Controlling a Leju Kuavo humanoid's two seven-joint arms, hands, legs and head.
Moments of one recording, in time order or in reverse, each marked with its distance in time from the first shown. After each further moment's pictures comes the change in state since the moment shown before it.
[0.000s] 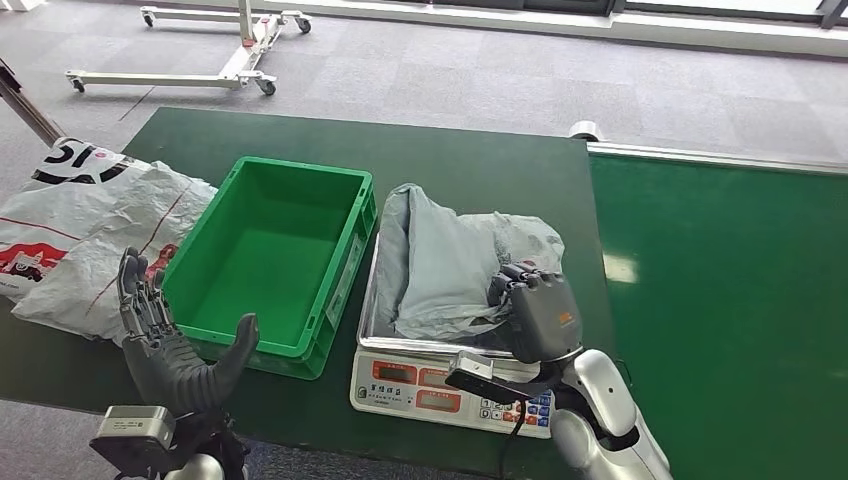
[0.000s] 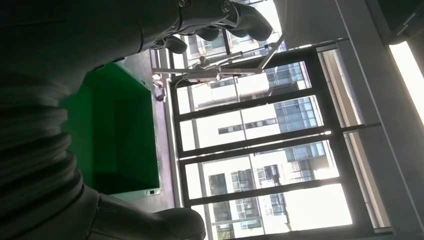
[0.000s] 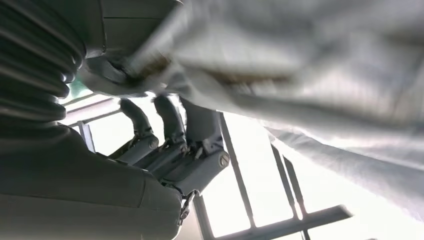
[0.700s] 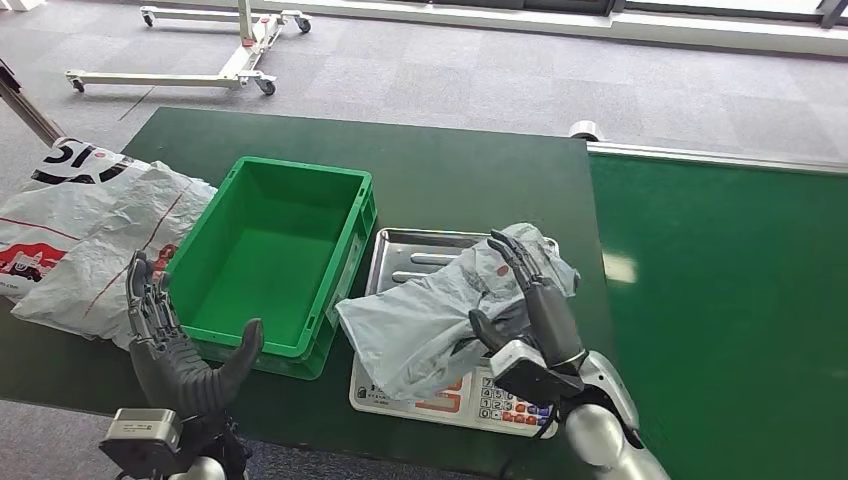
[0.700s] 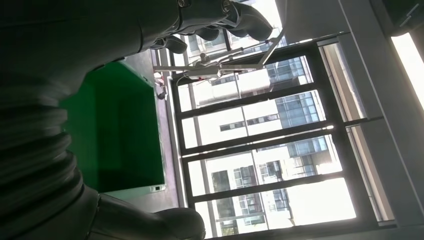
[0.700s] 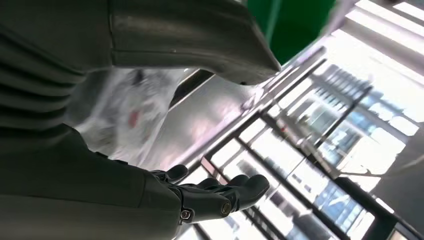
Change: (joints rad) left arm 0.001 0.047 -0.041 0.017 0.016 0.027 0.000; right arm 0.024 -0.024 -0.017 -0.048 -0.676 0.251 -0.177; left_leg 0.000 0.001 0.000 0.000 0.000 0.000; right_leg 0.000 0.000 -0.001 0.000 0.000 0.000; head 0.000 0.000
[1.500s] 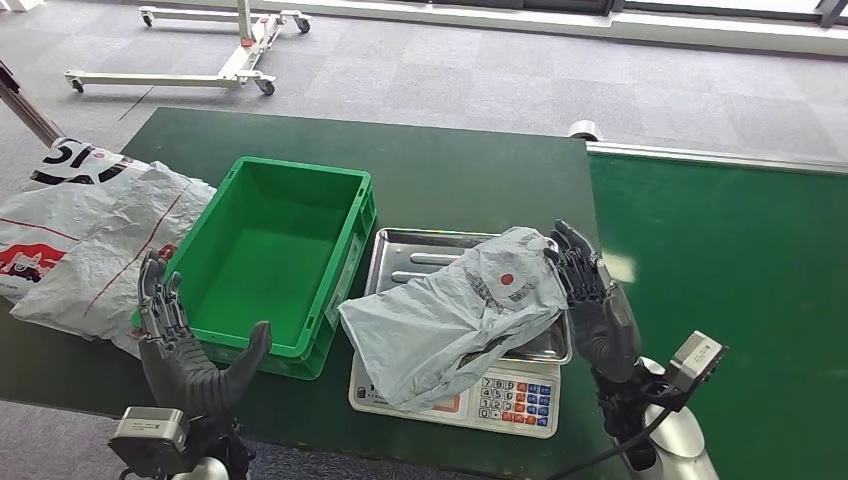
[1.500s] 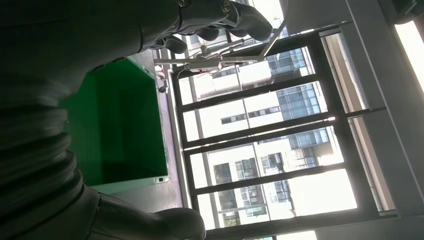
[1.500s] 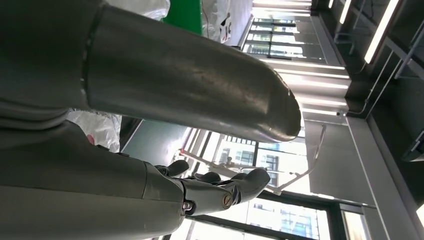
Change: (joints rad) left arm -0.005 0.015 -0.019 0.017 0.009 -0.010 0.000; right arm 0.053 -0.040 -0.187 -0.055 -0.591 0.441 -0.163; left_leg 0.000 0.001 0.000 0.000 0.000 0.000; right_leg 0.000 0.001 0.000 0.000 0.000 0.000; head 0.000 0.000
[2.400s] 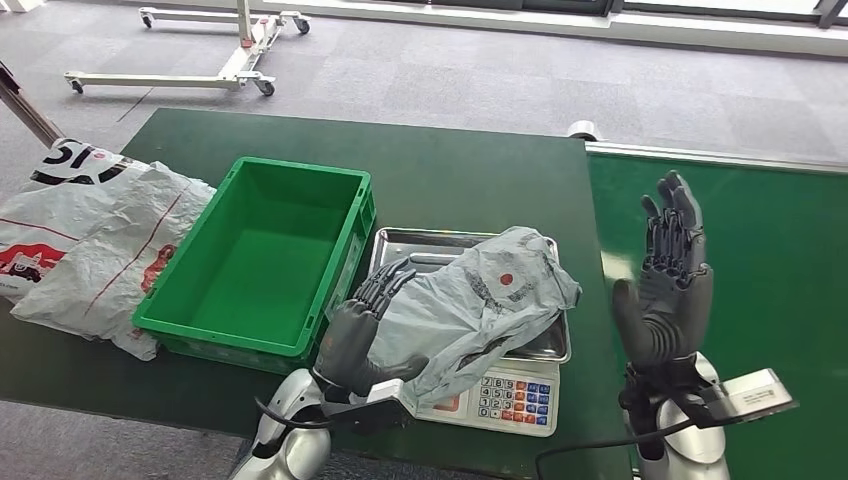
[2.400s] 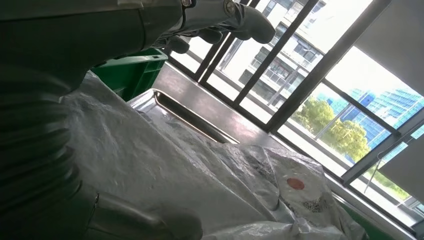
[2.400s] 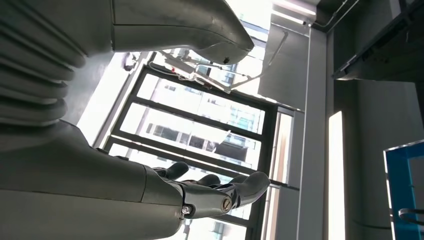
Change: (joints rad) left arm -0.276 -0.051 -0.185 0.461 -0.644 -0.261 0.180; right arm 0.001 0.133 -0.144 -0.180 0.253 -0.295 -0.105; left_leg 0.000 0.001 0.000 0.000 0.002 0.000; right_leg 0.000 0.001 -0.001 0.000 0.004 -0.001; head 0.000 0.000
